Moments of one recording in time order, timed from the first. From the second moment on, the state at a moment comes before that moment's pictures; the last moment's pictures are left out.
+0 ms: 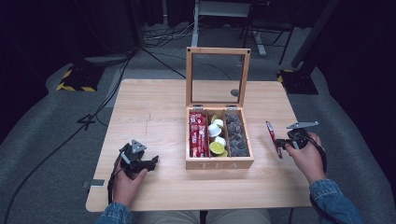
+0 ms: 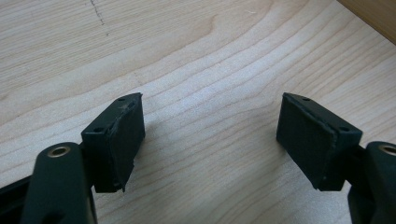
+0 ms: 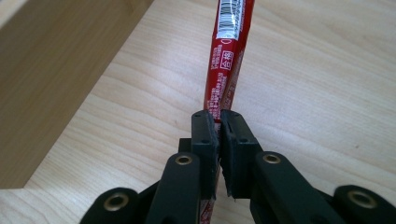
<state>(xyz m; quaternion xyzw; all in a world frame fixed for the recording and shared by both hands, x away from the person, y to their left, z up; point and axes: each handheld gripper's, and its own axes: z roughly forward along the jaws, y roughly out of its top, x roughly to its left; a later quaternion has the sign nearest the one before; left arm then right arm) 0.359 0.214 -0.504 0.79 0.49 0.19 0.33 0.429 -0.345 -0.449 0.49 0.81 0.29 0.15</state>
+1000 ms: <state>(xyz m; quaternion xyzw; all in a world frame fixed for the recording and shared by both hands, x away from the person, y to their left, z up) 0.368 0.212 -0.504 0.79 0.49 0.19 0.32 0.418 -0.324 -0.395 0.45 0.77 0.40 0.20</state>
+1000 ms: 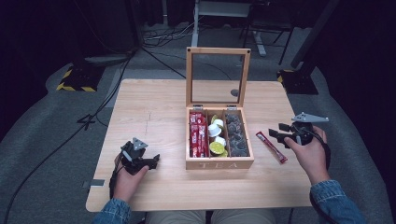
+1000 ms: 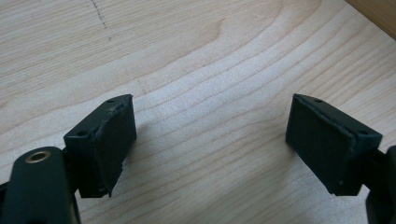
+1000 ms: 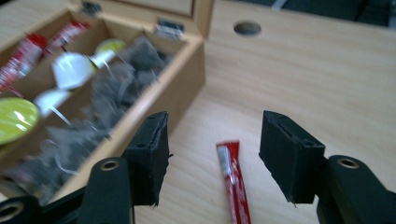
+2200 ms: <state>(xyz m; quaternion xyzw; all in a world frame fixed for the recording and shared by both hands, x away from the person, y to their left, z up) 0.367 0.210 -0.504 0.78 0.49 0.19 0.32 0.519 -0.268 -0.315 0.39 0.75 0.49 0.20</state>
